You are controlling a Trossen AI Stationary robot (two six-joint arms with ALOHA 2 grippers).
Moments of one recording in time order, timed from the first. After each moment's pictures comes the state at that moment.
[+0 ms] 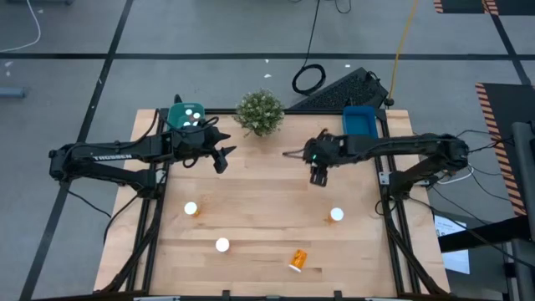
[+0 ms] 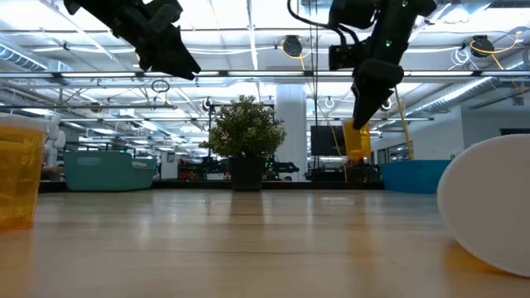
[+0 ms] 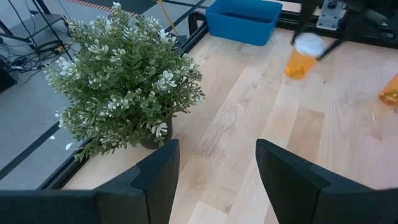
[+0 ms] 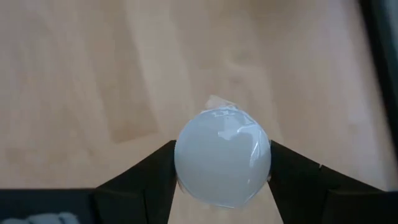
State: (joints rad) left arm 0.20 1.01 0.79 -0.28 -0.26 -0.09; right arm -0.16 1.42 1.04 -0.80 0.21 0.03
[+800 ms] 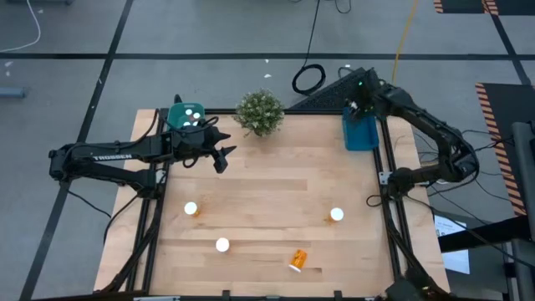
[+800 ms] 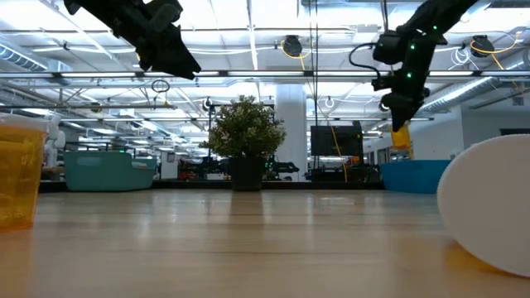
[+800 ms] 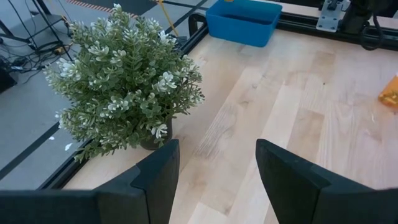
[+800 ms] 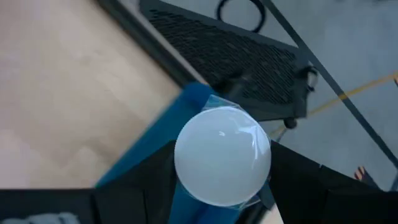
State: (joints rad) left arm 0.20 1.01 0.79 -0.28 -0.26 -0.09; right arm -1.03 1.31 1.04 -0.77 0.21 -0.32
